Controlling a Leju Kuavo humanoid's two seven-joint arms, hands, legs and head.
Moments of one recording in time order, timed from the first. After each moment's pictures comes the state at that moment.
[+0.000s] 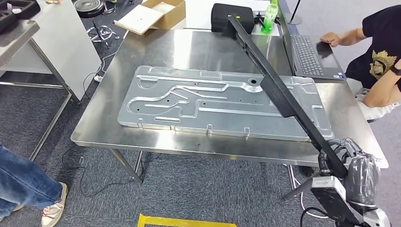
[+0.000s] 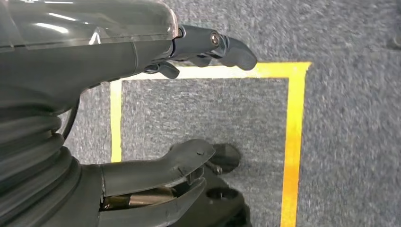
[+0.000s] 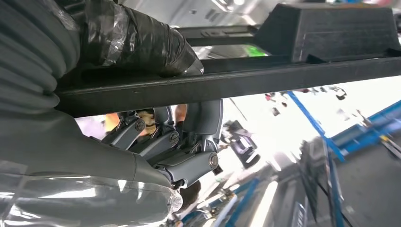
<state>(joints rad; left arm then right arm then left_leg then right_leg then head) -0.08 -0.20 1.06 -0.23 -1.04 0.16 -0.46 0.22 -0.15 -0.18 -2.08 0.62 -0.34 -0.14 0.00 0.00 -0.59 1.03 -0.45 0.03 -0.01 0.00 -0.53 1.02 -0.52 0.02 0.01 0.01</state>
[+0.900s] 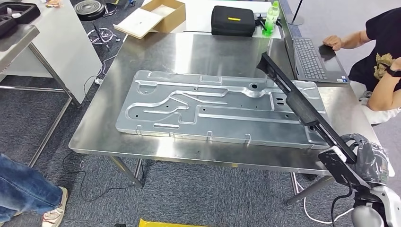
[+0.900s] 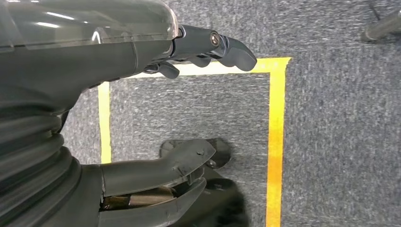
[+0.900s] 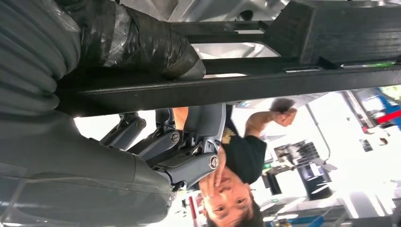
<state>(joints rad) -0.10 -0.20 1.05 -0.23 -1.05 0.15 -0.45 0.05 -0.28 -0.29 -1.72 0.72 -0.22 0.00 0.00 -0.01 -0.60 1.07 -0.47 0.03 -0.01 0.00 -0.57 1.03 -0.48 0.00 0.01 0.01</state>
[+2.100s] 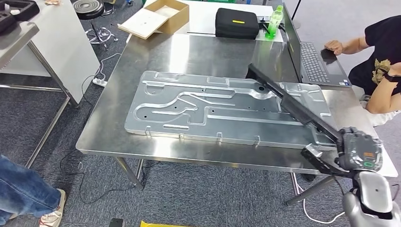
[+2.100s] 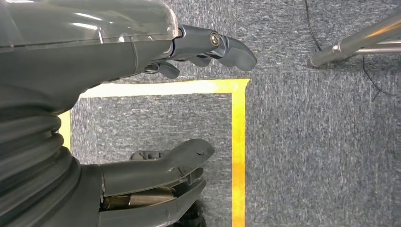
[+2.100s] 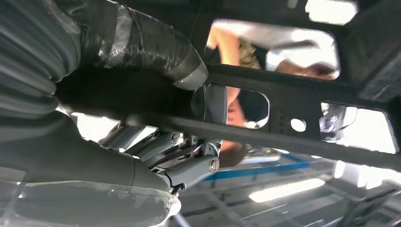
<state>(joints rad) -0.12 -0.21 1.03 -0.23 -1.05 0.18 -0.57 -0.11 -0.34 -0.19 -1.44 1.33 -0.37 0.07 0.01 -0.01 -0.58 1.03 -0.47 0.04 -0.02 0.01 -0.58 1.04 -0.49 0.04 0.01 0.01</state>
